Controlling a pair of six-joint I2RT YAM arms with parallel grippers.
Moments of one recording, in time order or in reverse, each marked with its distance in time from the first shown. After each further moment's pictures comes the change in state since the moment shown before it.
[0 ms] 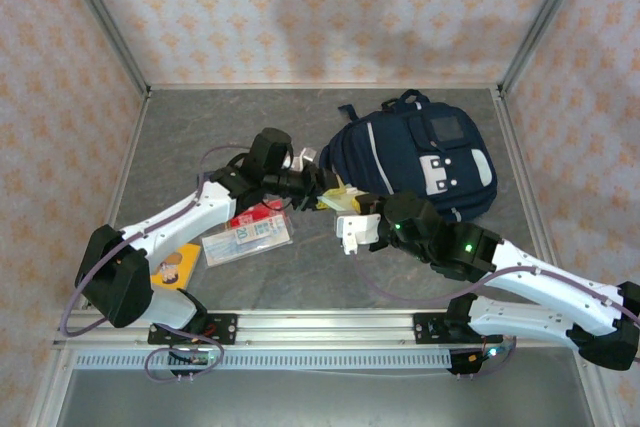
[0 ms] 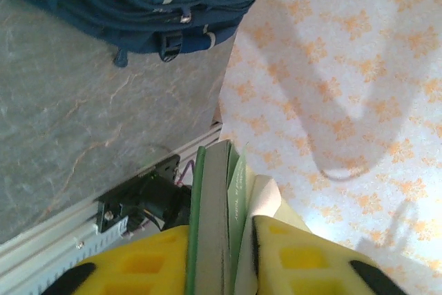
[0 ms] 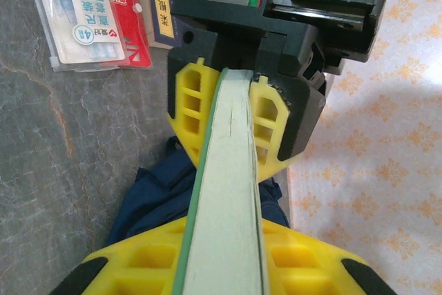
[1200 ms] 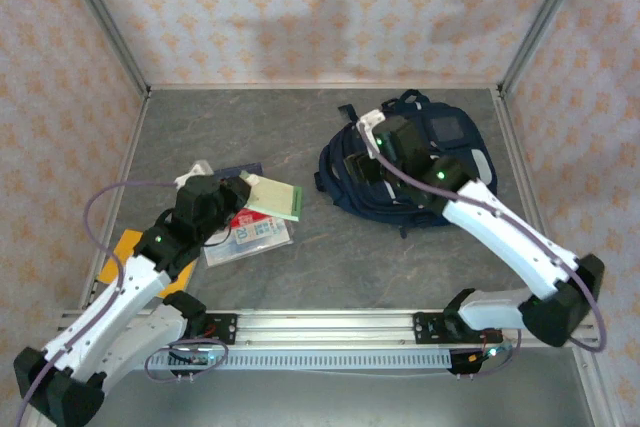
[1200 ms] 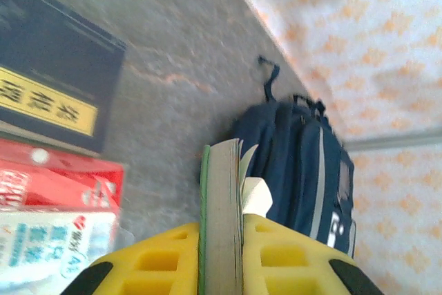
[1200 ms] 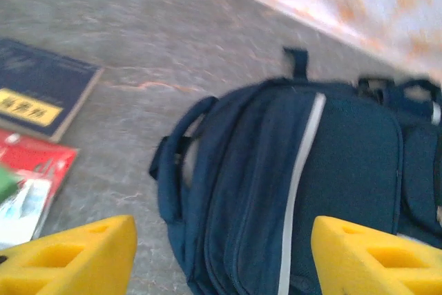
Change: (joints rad) left arm 0.133 -0.699 -0.403 -0.195 -0.928 0.207; right arm -0.401 0.423 0.382 -0.153 -0.080 1.024
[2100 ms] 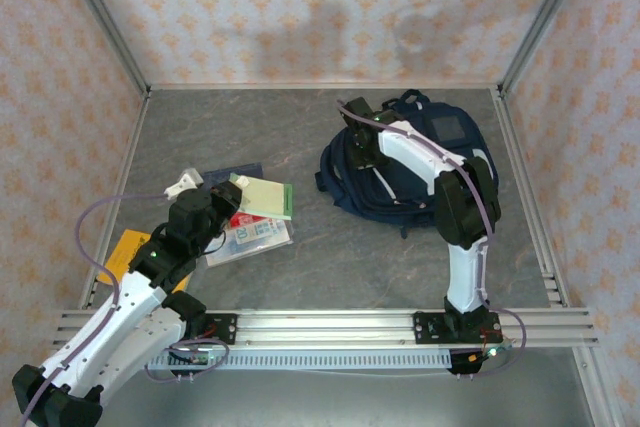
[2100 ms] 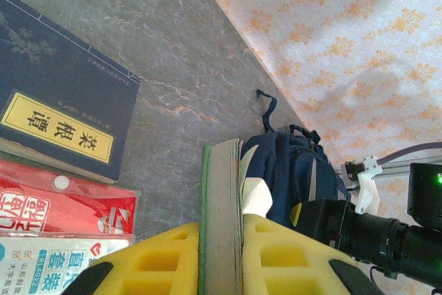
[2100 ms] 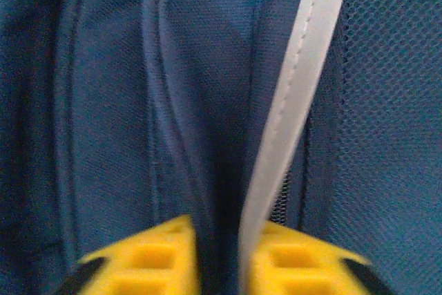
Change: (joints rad) left arm 0.005 -0.077 -0.069 0.051 -0.051 0.020; right arm -0.170 0.685 0.357 -0.228 -0.019 0.179
